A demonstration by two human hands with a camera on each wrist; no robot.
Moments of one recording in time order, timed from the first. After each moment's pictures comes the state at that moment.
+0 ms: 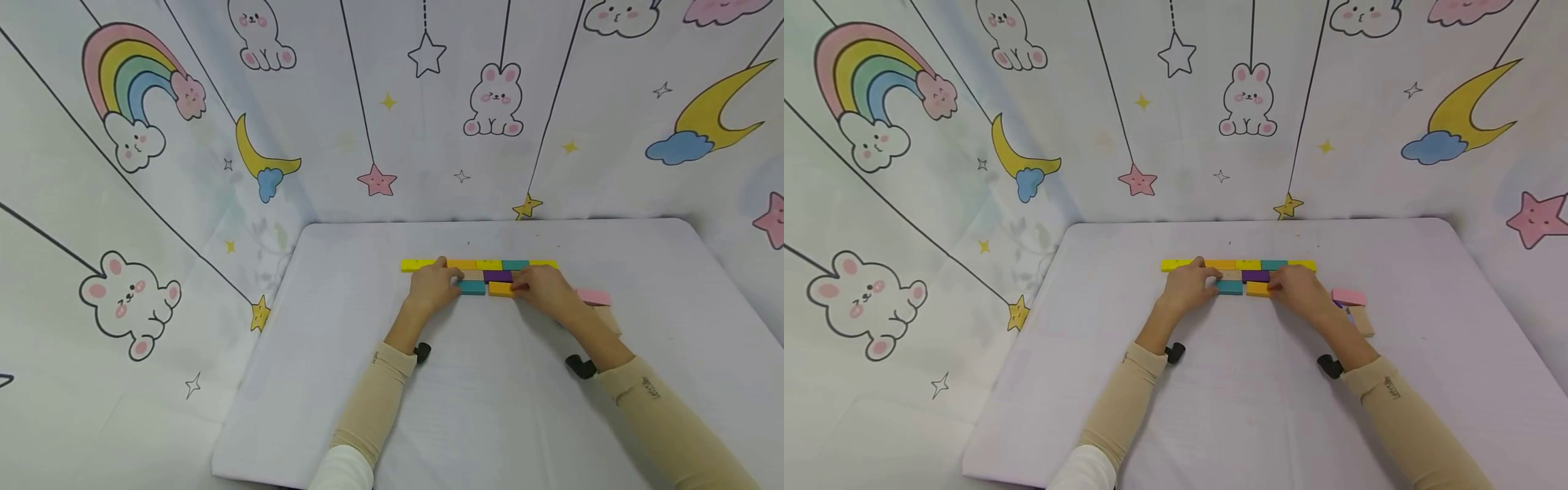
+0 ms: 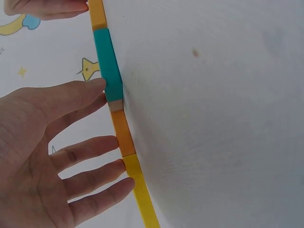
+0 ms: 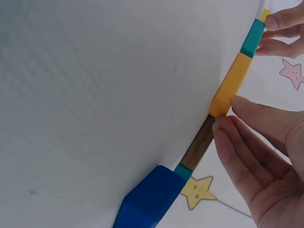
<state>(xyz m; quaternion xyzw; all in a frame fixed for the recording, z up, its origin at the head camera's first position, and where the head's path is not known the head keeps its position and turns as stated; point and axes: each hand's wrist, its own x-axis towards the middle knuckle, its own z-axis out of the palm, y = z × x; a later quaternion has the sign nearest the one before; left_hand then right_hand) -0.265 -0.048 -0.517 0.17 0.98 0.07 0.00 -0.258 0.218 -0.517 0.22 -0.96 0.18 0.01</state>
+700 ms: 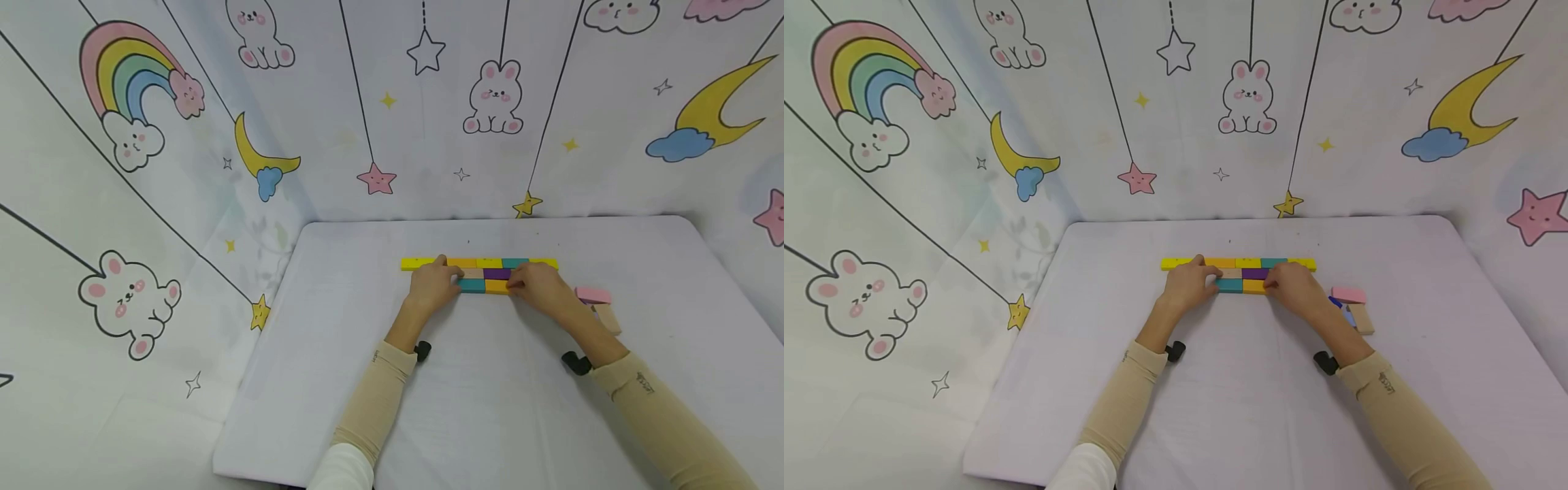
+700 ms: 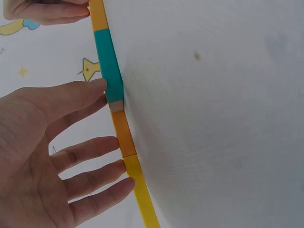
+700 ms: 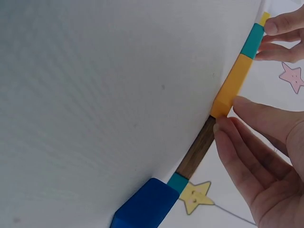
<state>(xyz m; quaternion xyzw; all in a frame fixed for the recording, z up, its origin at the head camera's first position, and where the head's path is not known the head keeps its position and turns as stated) -0.263 -0.048 -0.516 0.18 0.98 0.07 0.00 -0.259 0.208 -0.515 0.23 -0.96 0.19 0.01</state>
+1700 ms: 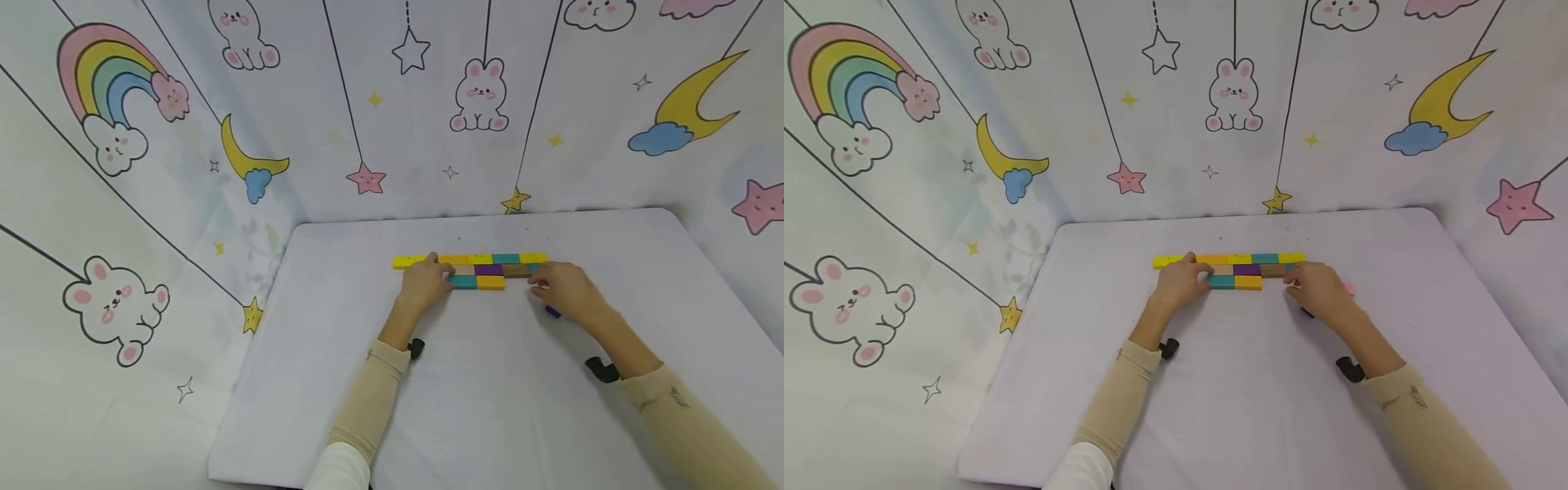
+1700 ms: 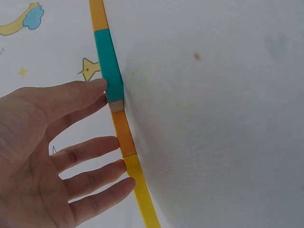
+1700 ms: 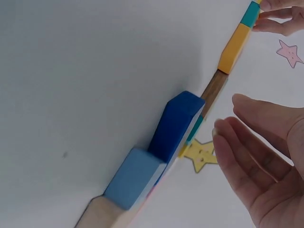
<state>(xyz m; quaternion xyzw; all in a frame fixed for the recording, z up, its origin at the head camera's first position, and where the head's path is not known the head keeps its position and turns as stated) -0.265 -0.046 -0.516 0.16 0.98 0.08 0.01 -0.228 0.258 -0.499 0.19 -0.97 0.17 0.01</state>
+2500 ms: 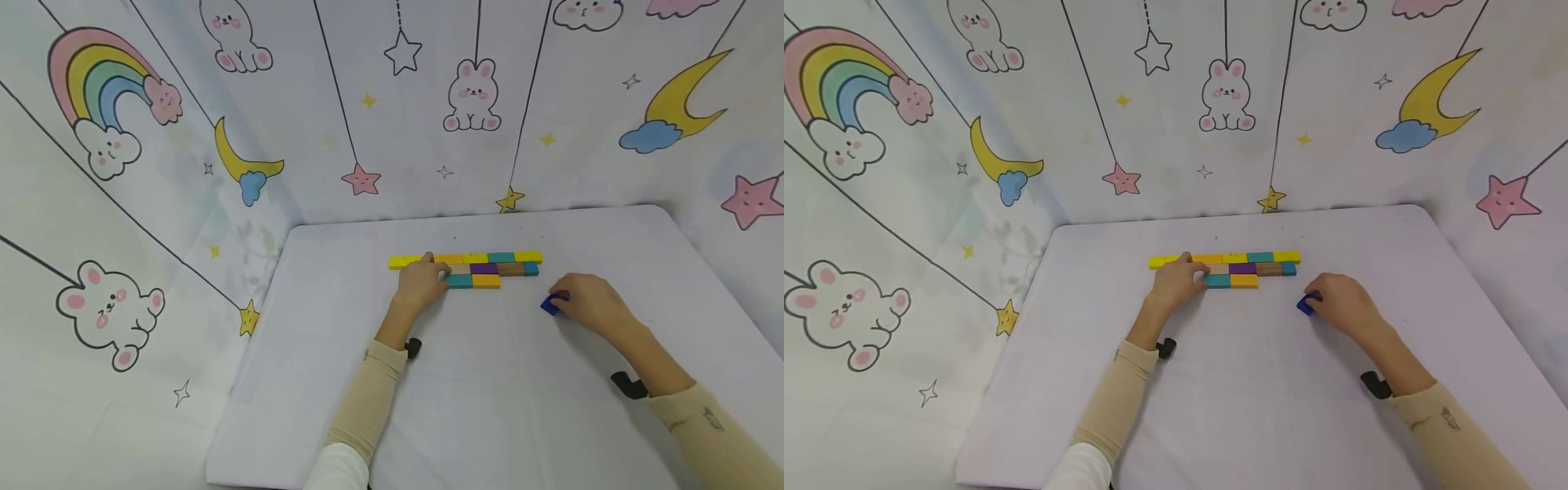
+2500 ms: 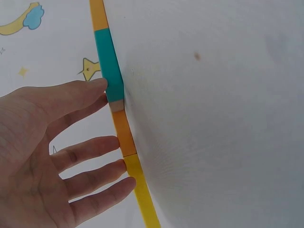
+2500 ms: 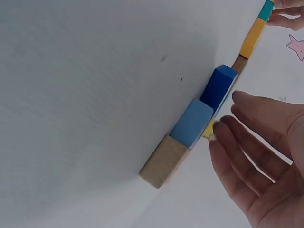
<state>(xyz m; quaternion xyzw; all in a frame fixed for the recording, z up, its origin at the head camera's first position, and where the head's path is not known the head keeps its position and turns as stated) -0.263 -0.045 -0.514 0.16 0.98 0.08 0.01 -0.197 0.297 -0.504 0.18 -0.97 0.15 0.02</state>
